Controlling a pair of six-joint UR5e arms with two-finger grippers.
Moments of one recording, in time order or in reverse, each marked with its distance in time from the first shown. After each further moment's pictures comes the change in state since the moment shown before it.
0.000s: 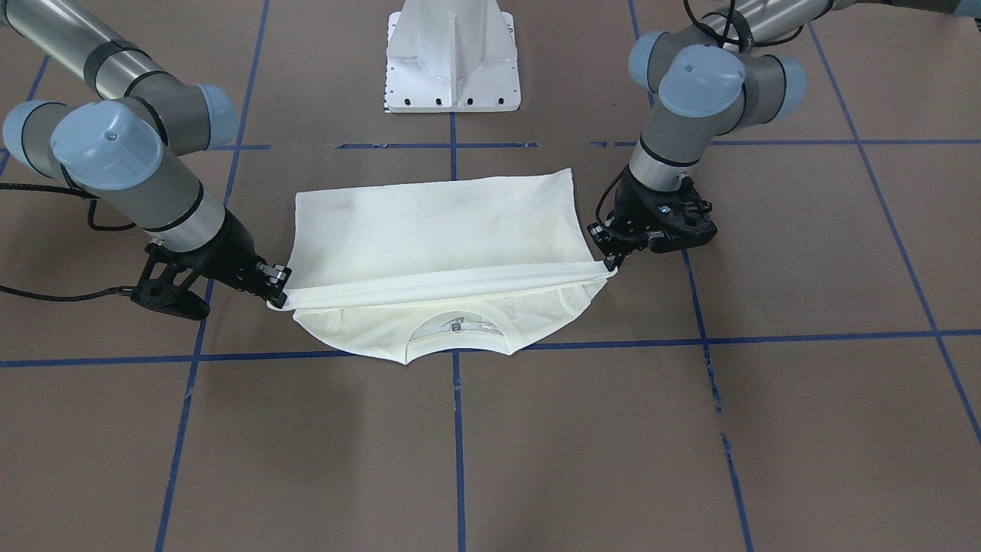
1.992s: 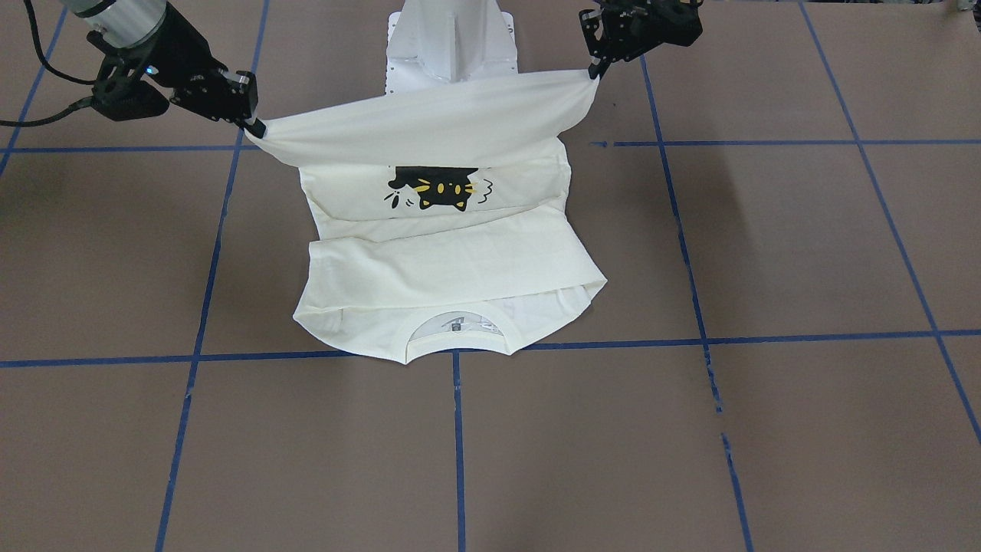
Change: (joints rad) left arm 0.204 0.247 -0.596 0.234 -0.041 0.004; right arm -0.069 -0.324 0.529 -0.053 0.063 0.048
